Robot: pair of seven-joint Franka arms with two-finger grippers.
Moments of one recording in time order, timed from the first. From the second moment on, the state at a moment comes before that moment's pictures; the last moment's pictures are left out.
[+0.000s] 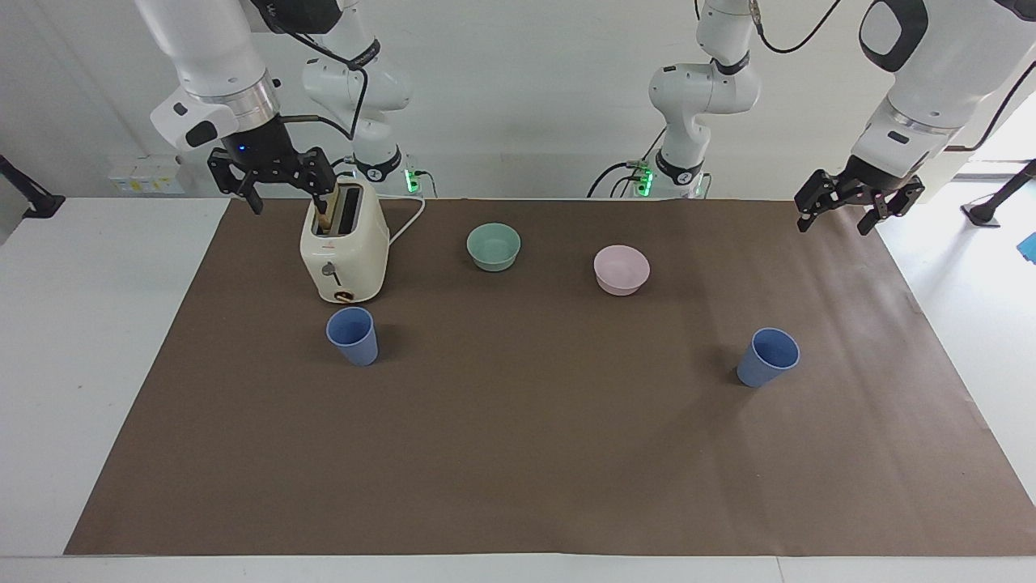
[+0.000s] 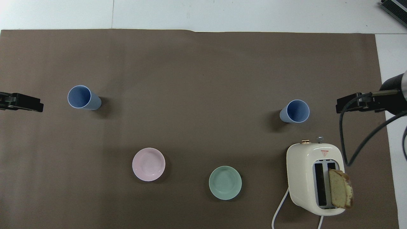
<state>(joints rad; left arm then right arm) -0.10 -0.03 0.09 -1.65 -0.01 1.64 0.11 -0.15 -0.01 0.21 -1.54 -0.01 1.52 0.06</state>
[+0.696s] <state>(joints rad) -0.10 -0.03 0.09 -1.92 -0.02 1.98 0.11 -0.15 -0.01 0.21 -1.54 -0.01 1.52 0.06</state>
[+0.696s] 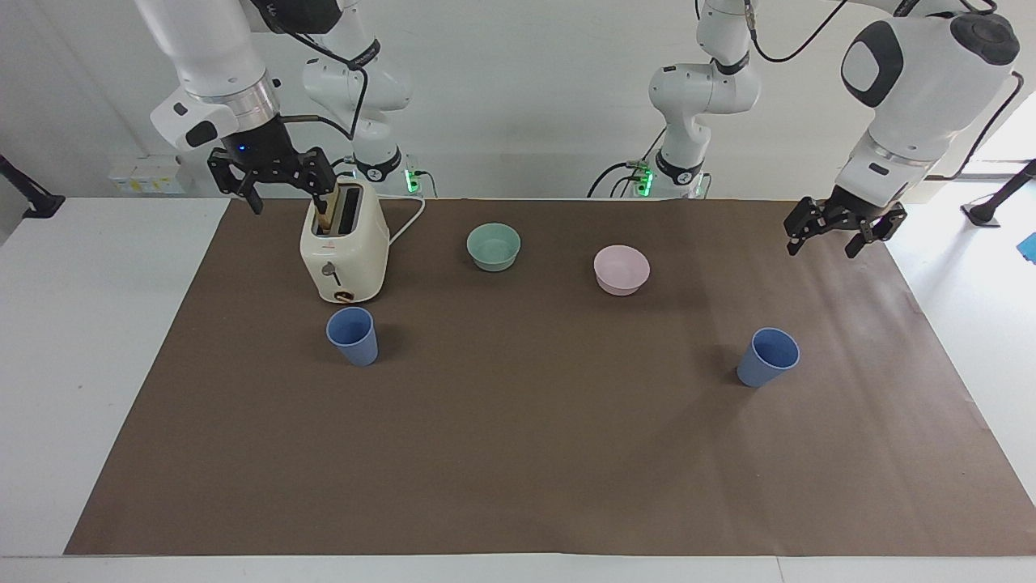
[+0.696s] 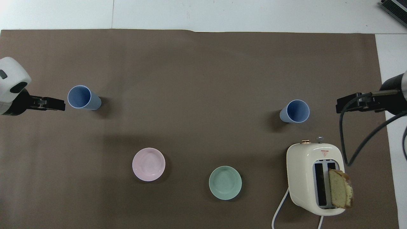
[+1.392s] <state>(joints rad) -0.08 0.17 0.09 -1.97 -0.04 2.31 0.12 -0.15 -0.01 0.21 -1.54 -0.01 1.52 0.06</state>
